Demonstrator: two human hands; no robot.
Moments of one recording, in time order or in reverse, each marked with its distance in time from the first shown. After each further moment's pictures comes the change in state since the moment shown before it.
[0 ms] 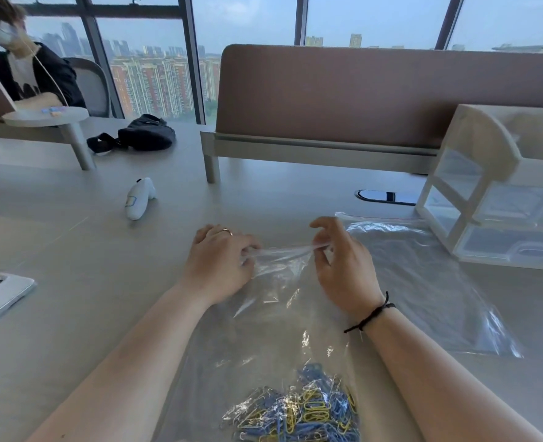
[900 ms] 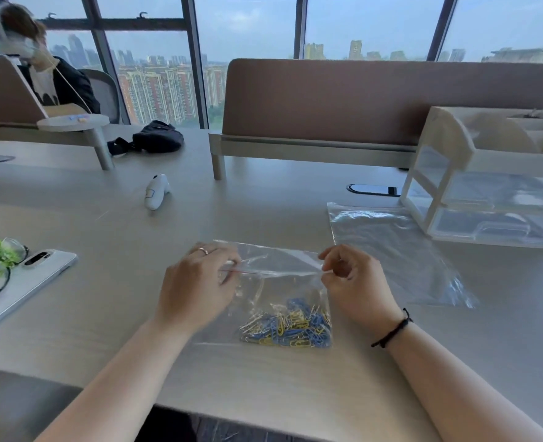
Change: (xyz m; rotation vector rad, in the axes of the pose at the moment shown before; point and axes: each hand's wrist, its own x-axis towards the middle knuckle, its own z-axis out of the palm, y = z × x) left_hand -0.104 0.022 -0.048 -0.059 0.268 0.014; right_hand -0.073 -0.026 -0.052 0.267 -0.060 0.183
